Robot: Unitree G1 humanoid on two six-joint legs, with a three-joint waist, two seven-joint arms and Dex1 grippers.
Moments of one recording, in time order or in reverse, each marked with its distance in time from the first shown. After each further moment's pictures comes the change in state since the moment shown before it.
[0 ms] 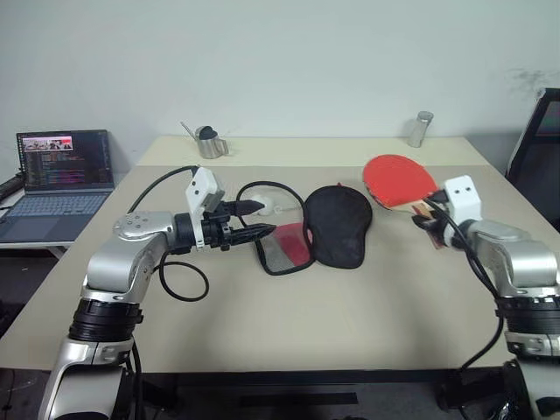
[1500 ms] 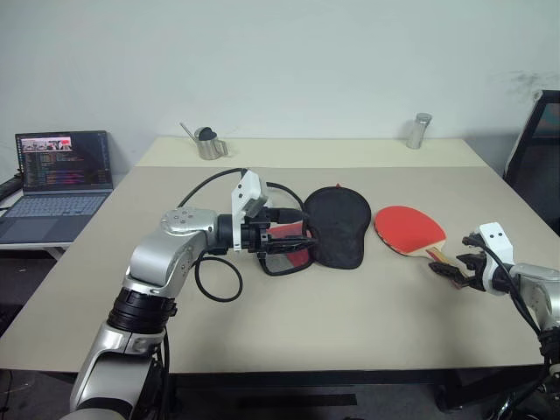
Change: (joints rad) left arm -0.086 -0.115 -0.153 -0.023 -0.019 0.042 -0.056; right arm 0.220 -0.222 -0.039 0.368 0.068 -0.302 0.318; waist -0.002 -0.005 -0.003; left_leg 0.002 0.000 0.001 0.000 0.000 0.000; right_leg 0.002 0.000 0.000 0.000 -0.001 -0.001
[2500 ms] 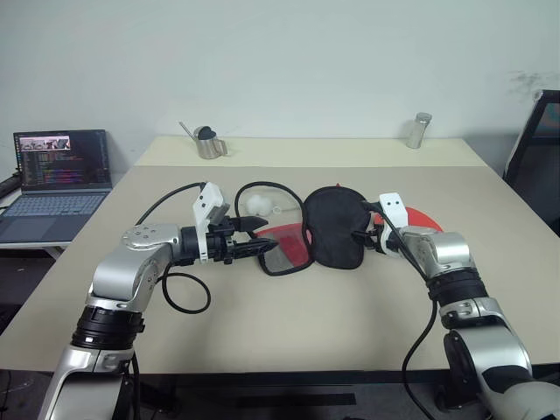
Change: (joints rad) left arm 0.131 0.110 0.109 0.028 -0.003 0.005 0.048; right arm -0.417 0.394 0.158 0.142 -0.069 0.125 -0.346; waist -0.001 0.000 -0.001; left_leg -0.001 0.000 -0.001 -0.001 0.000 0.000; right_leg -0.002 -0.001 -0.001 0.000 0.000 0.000
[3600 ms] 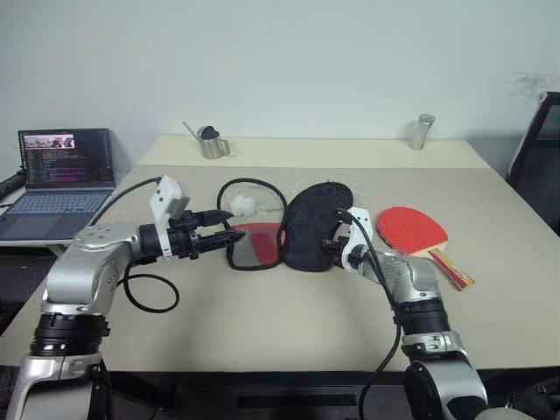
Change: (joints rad) left arm 0.059 0.086 0.096 0.010 -0.025 0.004 -0.020; right arm 0.146 0.275 -0.123 -0.255 0.190 0.175 -0.204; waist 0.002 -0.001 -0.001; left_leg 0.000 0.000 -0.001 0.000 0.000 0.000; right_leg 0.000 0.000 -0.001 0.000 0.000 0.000
